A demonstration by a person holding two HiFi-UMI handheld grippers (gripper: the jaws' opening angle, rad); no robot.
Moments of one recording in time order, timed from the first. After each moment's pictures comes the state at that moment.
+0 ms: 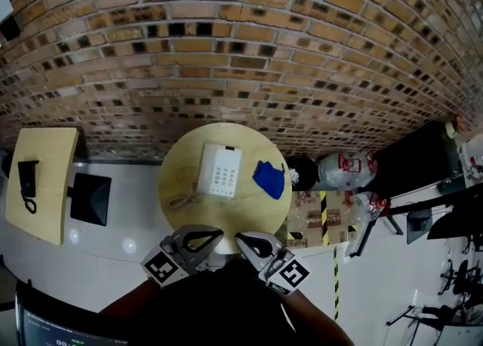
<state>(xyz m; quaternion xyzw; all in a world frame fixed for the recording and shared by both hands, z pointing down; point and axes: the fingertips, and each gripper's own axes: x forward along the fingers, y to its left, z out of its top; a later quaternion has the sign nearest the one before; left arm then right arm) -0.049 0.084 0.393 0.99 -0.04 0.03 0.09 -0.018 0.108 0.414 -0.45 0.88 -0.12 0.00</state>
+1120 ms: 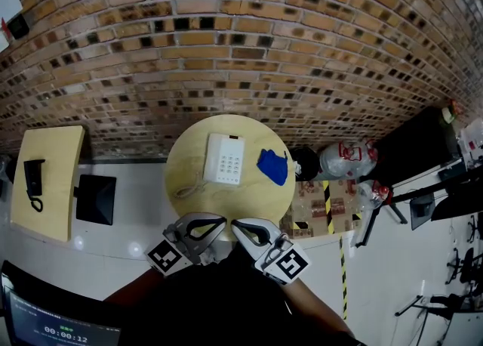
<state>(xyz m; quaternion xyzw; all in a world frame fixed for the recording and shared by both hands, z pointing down) -0.075 0.108 0.376 1.00 -0.02 0.02 0.05 -0.067 0.124 0.380 -0.46 0.89 -0.07 0.00</state>
